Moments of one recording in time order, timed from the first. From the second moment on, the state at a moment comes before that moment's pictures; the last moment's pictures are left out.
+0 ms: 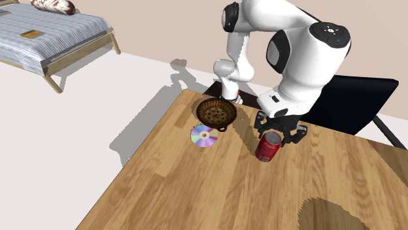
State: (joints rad) arm 0.16 0.00 0.51 -1.64 0.00 1.66 0.57
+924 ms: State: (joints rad) arm 0.17 0.07 0.53 -1.38 -0.03 1.46 0.60
